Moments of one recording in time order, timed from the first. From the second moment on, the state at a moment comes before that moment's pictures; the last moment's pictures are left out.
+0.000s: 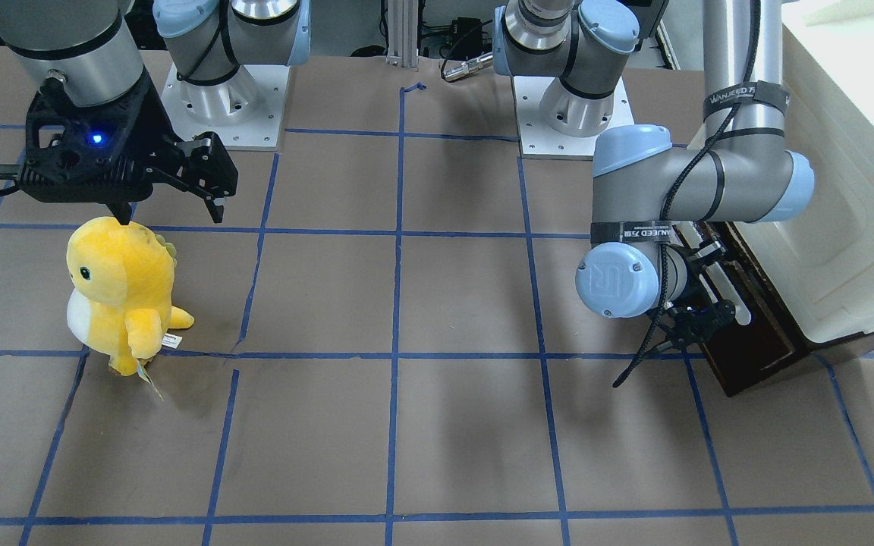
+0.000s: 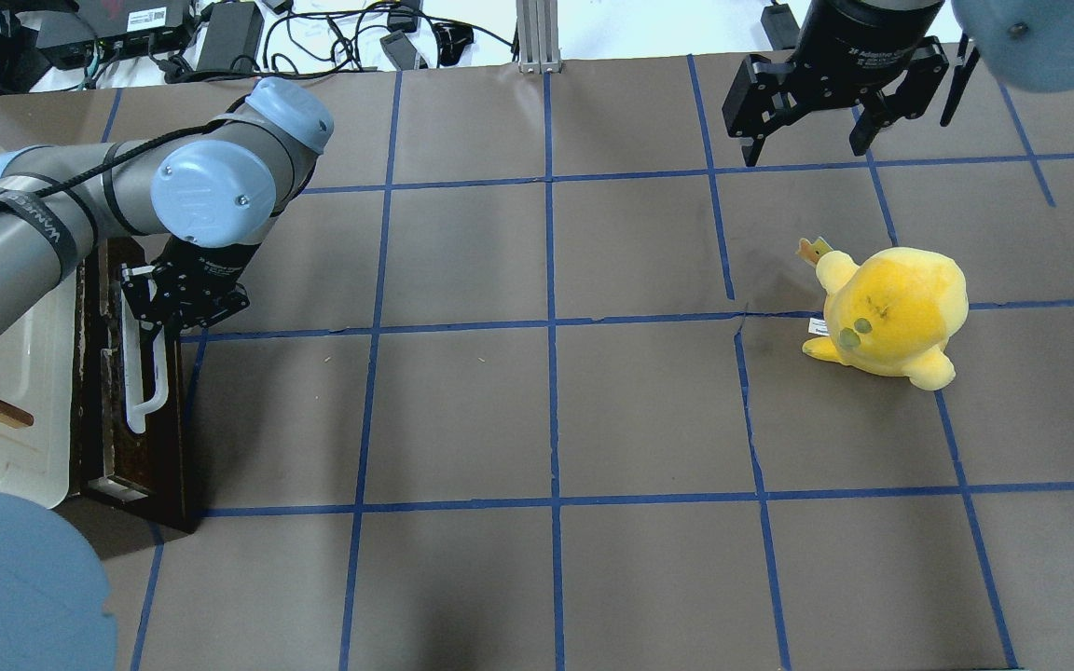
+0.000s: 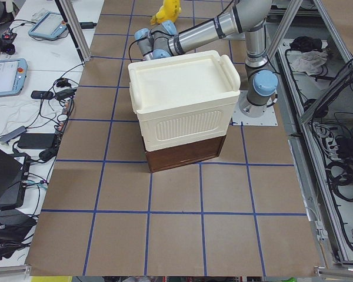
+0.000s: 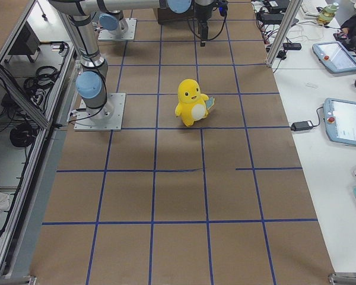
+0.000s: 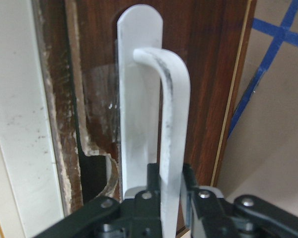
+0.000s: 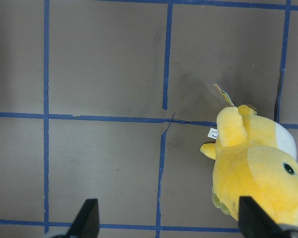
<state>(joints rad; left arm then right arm) -1.56 -1.95 -1.68 -1.67 2.33 -0.65 1.60 -1.48 1.44 -1.57 -1.58 -0.02</state>
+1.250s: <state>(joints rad) -1.57 -1.94 -1.68 -1.72 2.32 -0.68 1.60 -1.48 1.44 -1.57 -1.58 -0.02</state>
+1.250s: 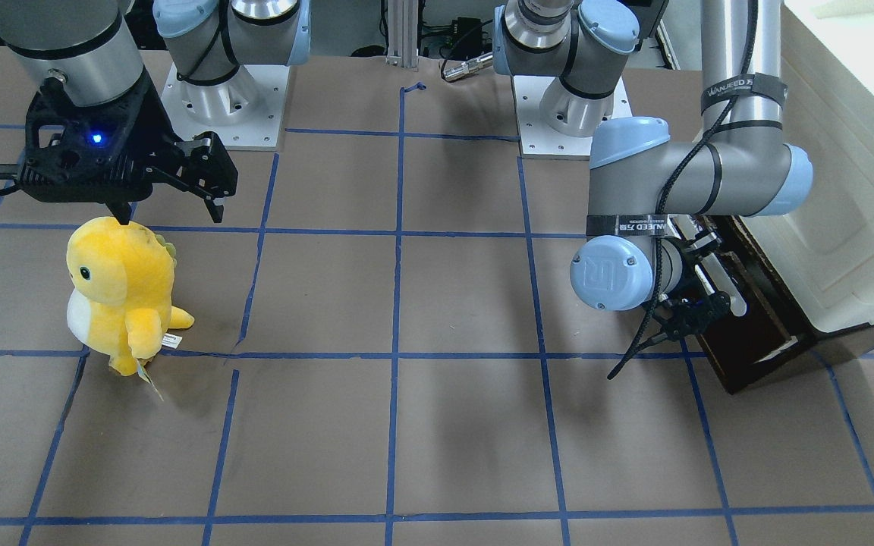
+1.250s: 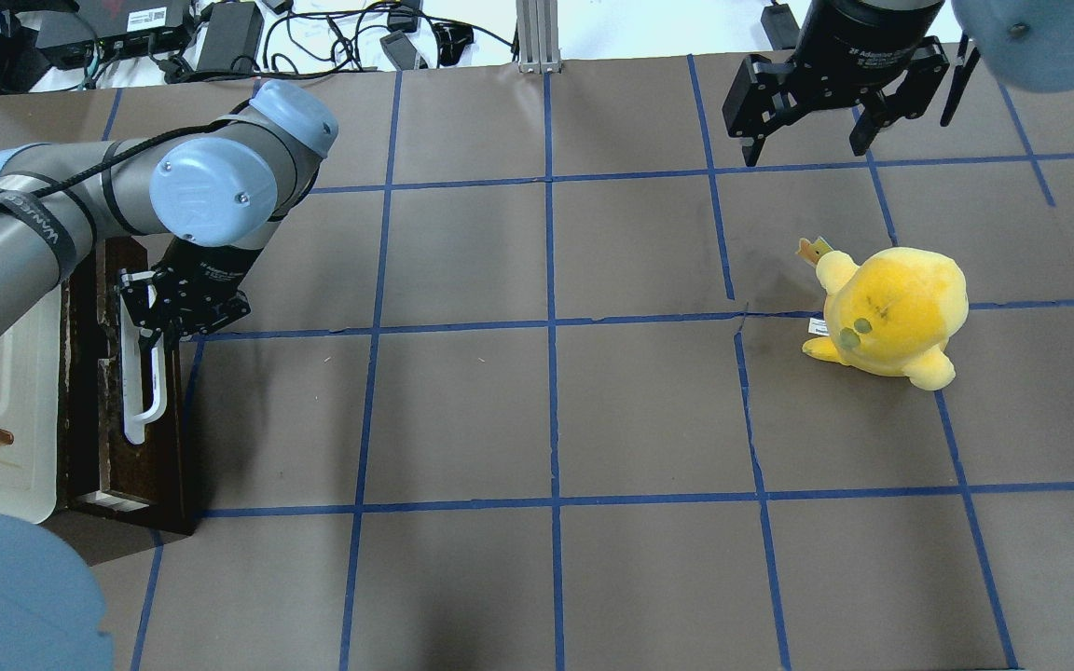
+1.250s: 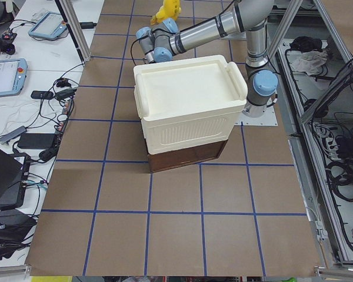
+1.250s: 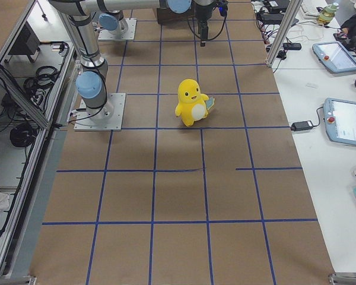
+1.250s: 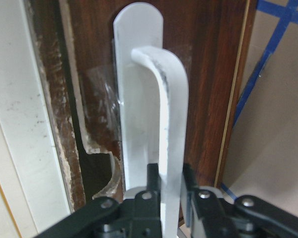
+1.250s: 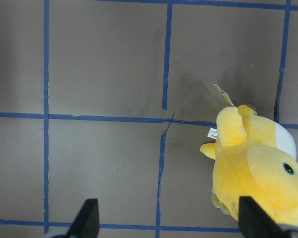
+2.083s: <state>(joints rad) -1.59 -1.95 -1.67 -1.72 2.31 -0.70 1.60 -1.48 1.44 -1.57 -1.58 -0.02</state>
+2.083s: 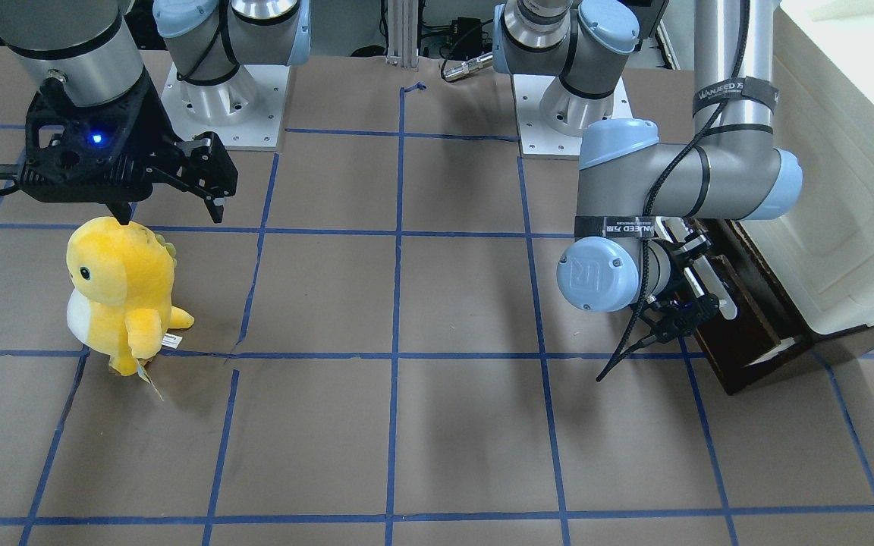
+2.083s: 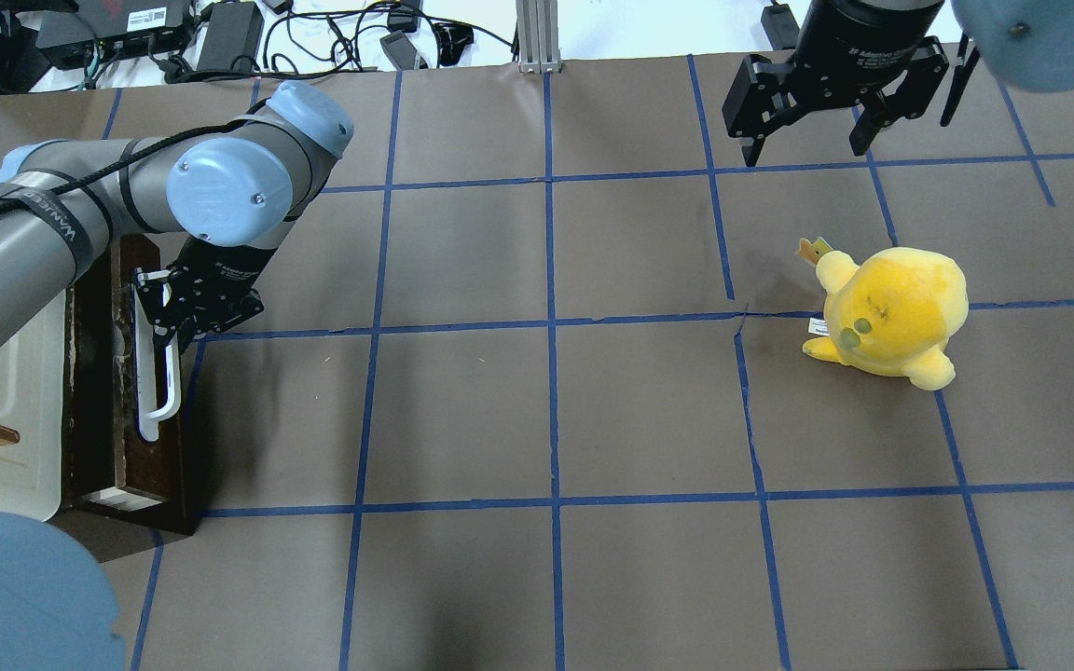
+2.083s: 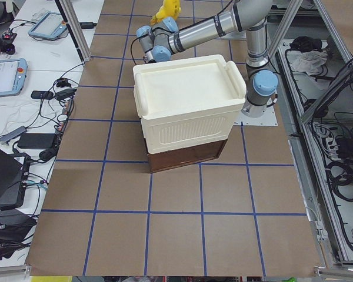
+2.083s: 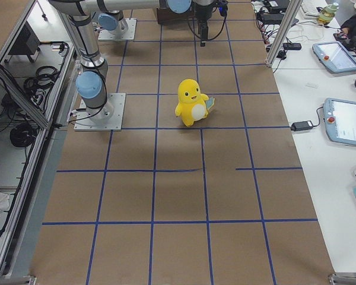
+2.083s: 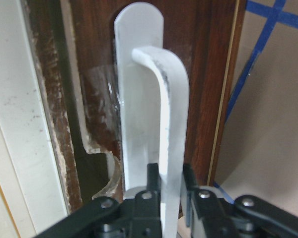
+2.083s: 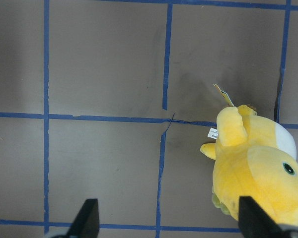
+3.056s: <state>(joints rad) -1.64 -1.99 -1.62 -1.73 2.29 -0.74 1.60 -1.48 1.44 -1.57 -1.58 -0.02</state>
